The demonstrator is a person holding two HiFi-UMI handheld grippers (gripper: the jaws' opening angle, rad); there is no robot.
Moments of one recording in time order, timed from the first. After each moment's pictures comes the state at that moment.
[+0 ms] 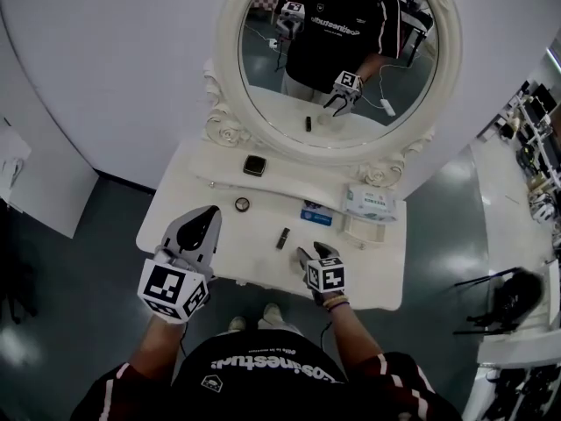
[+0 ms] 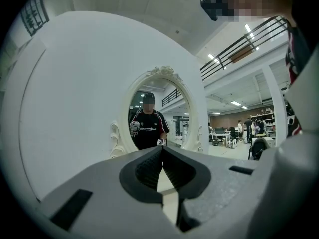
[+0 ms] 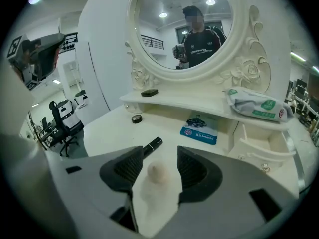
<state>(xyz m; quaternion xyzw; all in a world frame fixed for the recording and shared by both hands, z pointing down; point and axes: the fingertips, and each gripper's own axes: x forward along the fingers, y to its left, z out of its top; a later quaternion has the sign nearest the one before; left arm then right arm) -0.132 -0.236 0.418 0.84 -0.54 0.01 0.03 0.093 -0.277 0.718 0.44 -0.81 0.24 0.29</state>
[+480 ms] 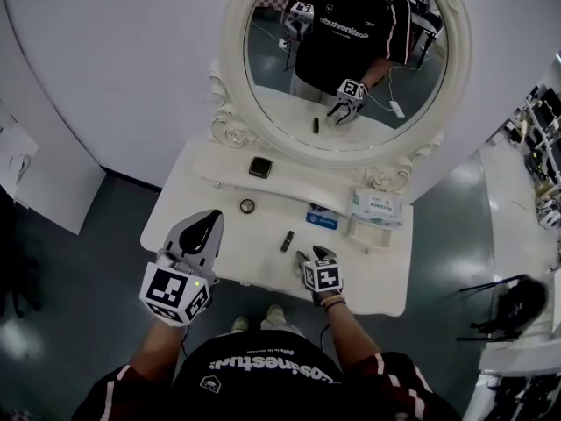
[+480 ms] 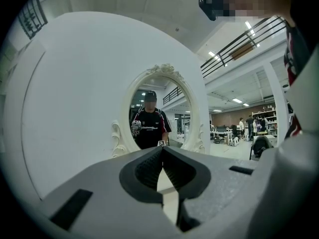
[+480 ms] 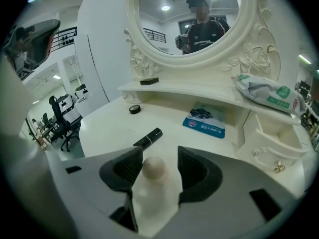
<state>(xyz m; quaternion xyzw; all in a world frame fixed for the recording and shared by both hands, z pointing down) -0.131 -0.237 0.422 0.83 -0.55 0.03 0.03 0.085 -0.284 0.756 0.42 -0.81 0.25 0.33</state>
